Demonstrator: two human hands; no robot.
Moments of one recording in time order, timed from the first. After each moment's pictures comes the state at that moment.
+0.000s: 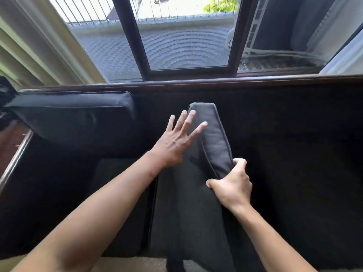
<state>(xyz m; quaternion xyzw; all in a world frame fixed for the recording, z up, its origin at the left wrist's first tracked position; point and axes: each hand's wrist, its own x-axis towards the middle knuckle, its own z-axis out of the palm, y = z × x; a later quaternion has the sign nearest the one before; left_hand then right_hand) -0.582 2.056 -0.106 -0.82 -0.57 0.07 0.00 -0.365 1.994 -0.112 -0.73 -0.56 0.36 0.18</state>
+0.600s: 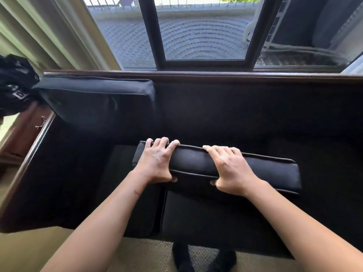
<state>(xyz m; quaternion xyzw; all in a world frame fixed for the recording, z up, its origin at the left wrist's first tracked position) -0.658 1.946 -0.129 -0.72 -0.69 0.07 -0.08 -0.400 2.012 -0.118 -0.38 -0.91 0.15 -0.03</state>
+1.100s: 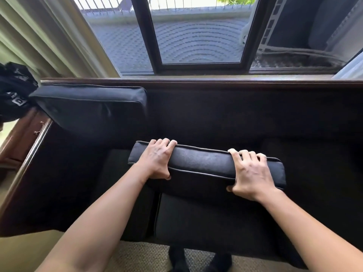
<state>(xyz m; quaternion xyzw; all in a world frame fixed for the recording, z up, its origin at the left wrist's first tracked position) -0.635 1.991 -0.117 -0.73 -0.67 0.13 -0.10 -0.321 2.038 -0.120 -0.49 -0.87 0.04 -0.08</state>
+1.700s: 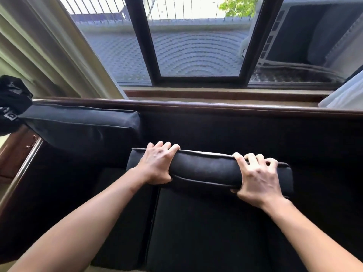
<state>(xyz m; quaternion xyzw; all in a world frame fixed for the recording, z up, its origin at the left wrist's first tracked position) -0.641 2.081 -0.082 -0.73 -0.67 0.09 -0.10 -0.322 2.133 -0.088 -0.50 -0.86 0.01 -0.03</state>
